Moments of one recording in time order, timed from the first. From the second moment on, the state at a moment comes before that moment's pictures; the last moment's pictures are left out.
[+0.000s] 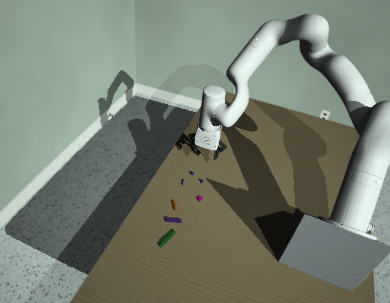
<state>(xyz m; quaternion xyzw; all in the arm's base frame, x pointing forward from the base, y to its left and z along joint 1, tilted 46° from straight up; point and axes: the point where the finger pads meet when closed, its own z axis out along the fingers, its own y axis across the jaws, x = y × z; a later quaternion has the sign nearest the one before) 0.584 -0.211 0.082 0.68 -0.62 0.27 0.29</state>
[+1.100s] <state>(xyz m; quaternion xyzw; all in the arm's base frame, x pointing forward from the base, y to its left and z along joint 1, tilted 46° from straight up) 0.584 -0.211 0.082 0.68 -0.62 0.27 0.29</state>
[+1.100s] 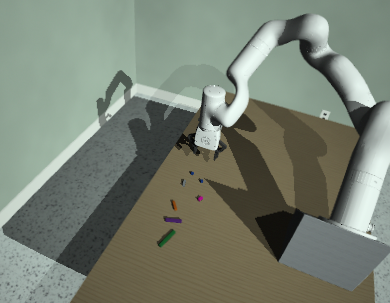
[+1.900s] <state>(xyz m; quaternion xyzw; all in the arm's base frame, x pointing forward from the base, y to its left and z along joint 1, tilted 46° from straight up) 0.579 -0.101 -0.029 0.68 -0.62 0.27 0.28</state>
